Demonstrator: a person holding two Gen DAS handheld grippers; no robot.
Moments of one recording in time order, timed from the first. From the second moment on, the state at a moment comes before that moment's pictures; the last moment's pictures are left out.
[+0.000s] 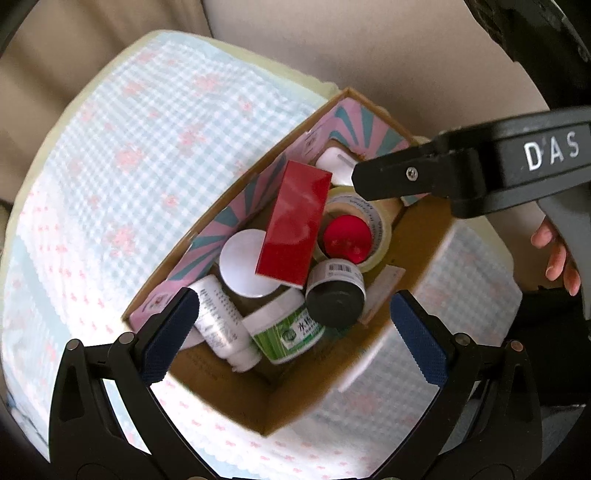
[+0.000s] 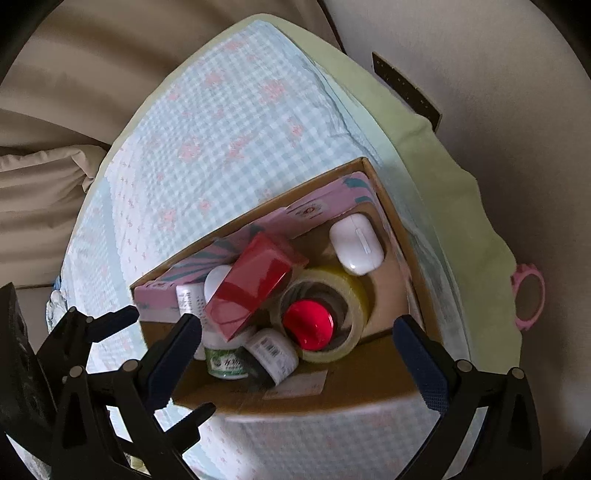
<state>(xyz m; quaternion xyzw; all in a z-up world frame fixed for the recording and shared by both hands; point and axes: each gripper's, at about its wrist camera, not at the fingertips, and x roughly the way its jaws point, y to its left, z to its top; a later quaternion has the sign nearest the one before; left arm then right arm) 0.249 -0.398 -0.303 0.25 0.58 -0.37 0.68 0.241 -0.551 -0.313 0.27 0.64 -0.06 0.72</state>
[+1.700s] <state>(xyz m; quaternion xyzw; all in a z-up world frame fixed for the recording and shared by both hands) -0.015 -0.038 0.054 0.00 0.20 -0.05 0.98 0.004 -0.256 0.037 -0.01 0.23 -0.02 0.97</state>
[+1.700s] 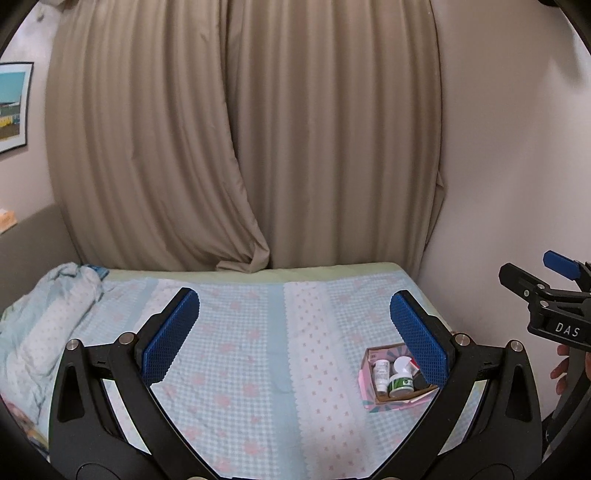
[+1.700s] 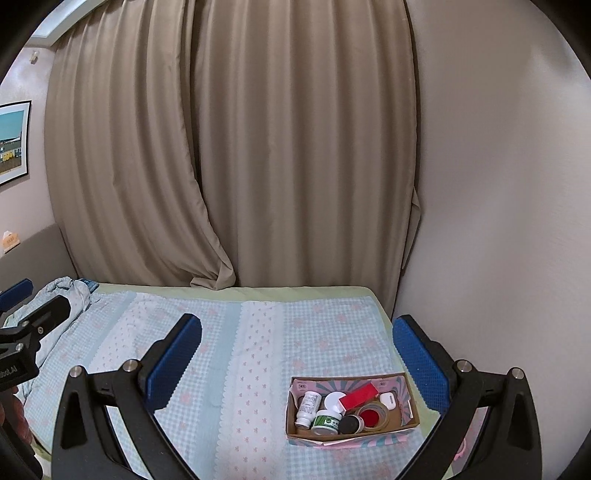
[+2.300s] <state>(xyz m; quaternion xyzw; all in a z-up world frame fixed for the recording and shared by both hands) -0.021 -0.031 0.054 0.00 0.20 -0.03 0.98 0.002 -0.250 0.039 -0.01 0.23 -0.01 0.97</state>
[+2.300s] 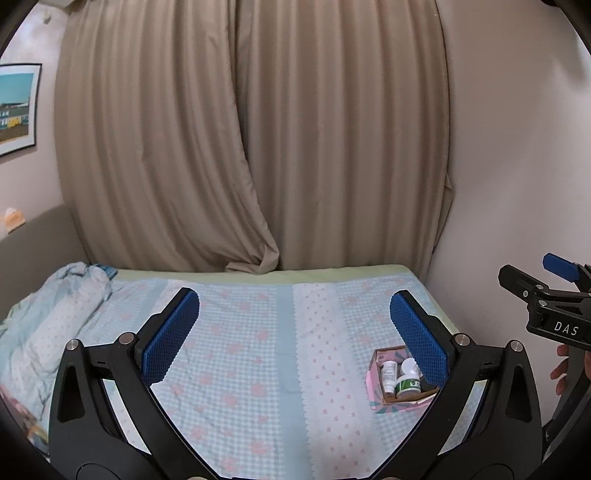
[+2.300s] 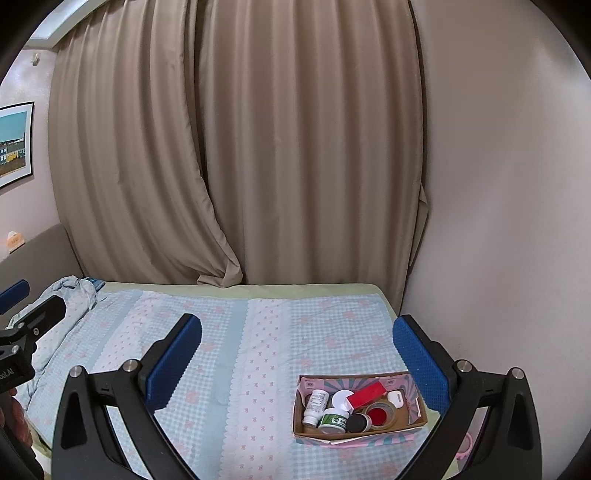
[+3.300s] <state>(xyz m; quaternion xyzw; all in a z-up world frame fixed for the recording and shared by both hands) -0.010 -0.030 0.049 0.02 0.21 0.00 0.98 0.009 -0.244 0.042 -0.01 0.22 -0.01 0.97</state>
